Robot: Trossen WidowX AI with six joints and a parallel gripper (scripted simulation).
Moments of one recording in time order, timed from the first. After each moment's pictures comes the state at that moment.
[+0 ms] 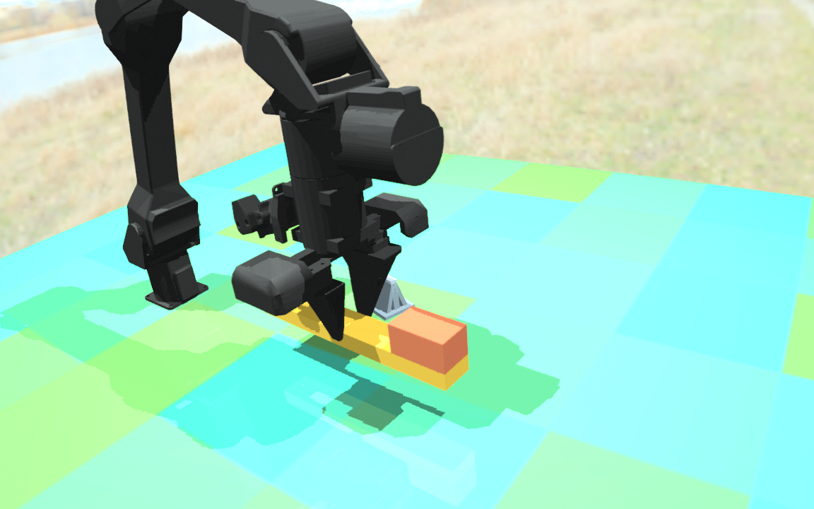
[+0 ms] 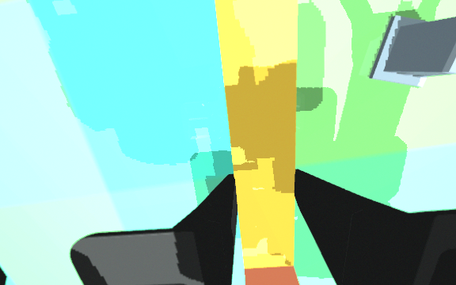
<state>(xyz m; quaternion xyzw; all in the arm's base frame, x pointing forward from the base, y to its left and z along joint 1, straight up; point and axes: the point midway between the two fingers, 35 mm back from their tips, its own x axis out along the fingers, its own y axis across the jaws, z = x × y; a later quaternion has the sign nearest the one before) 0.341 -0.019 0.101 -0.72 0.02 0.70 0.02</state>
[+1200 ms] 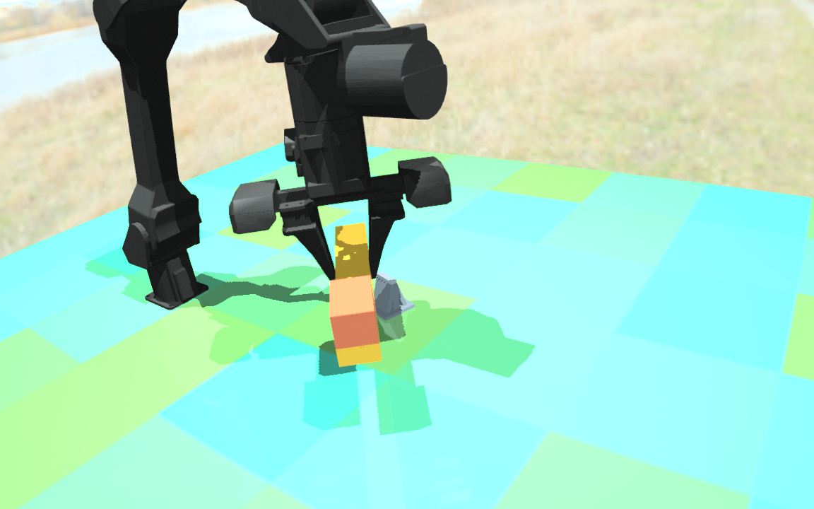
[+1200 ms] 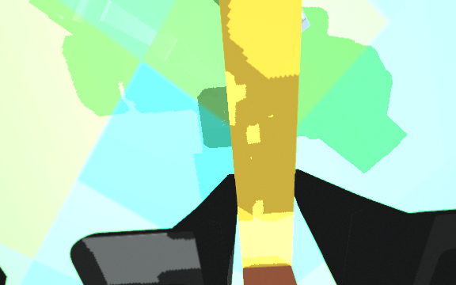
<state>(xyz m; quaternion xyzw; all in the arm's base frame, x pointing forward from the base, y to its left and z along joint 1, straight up) 0.330 0.005 0.139 -0.66 0.28 0.64 0.29</state>
